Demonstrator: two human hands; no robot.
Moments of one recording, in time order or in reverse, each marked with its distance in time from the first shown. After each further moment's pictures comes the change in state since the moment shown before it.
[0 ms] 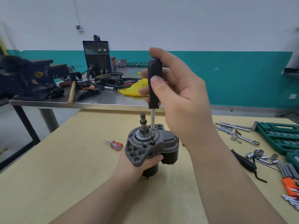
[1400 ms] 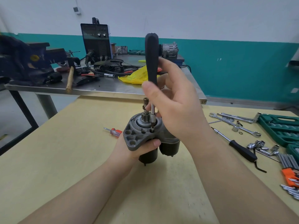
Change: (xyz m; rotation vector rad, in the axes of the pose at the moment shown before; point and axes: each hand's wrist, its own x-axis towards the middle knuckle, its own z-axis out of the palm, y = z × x) left_hand 0.028 -0.006 -0.005 -0.063 -0.097 0.197; right_hand -0.019 0.031 0.004 -0.108 -0.112 0.108
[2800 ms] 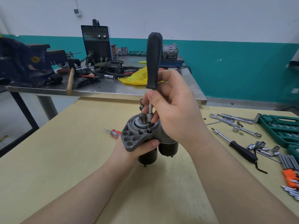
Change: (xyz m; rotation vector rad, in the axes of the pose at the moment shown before) left_hand -0.004 0.004 0.000 -0.060 0.021 -0.035; right_hand -0.002 0.006 0.000 0.081 -0.071 -0.006
